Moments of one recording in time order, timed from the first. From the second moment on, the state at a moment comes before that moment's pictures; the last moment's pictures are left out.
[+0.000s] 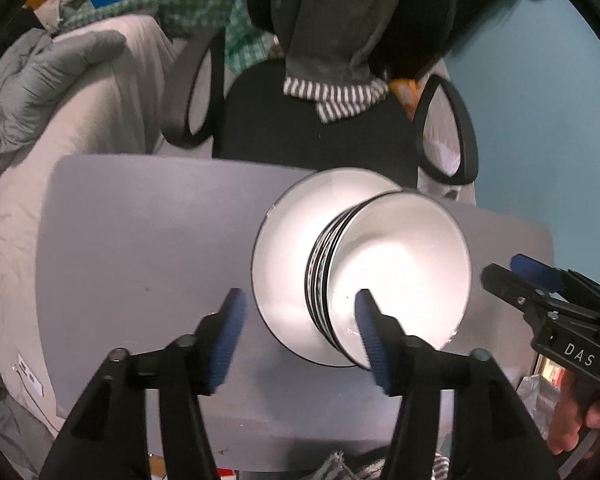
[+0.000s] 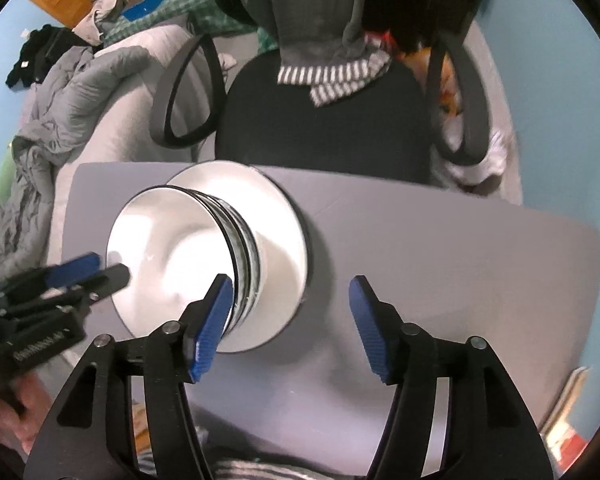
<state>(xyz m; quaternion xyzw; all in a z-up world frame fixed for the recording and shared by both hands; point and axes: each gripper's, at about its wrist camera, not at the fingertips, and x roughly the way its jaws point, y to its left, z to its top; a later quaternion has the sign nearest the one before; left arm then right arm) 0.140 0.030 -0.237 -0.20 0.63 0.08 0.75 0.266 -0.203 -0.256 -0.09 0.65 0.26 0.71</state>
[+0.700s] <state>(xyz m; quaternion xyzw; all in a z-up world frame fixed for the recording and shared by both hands) 0.092 -0.001 -0.125 -0.19 0.54 0.11 0.81 0.246 -0.246 -0.134 -0.11 0.54 0.25 0.80</state>
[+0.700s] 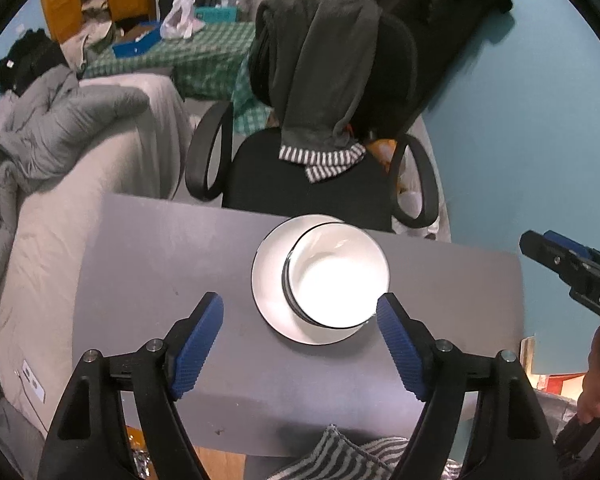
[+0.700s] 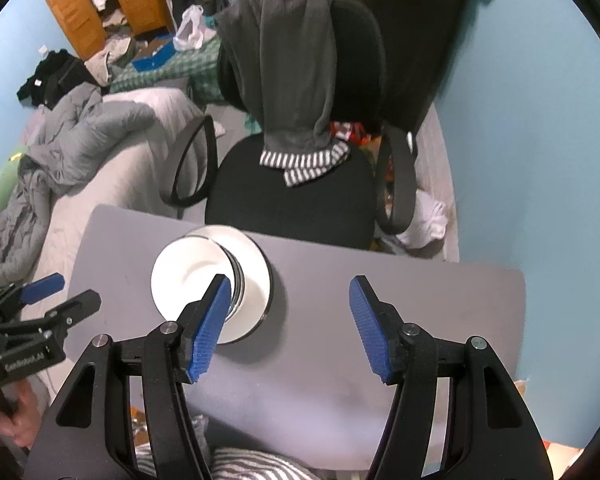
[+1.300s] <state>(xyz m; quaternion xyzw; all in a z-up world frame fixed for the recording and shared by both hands) 0.073 -0.036 -0.068 -0.16 0.50 0.11 0.84 0.221 -0.265 -0.094 -0.11 0.49 0.25 0.83</state>
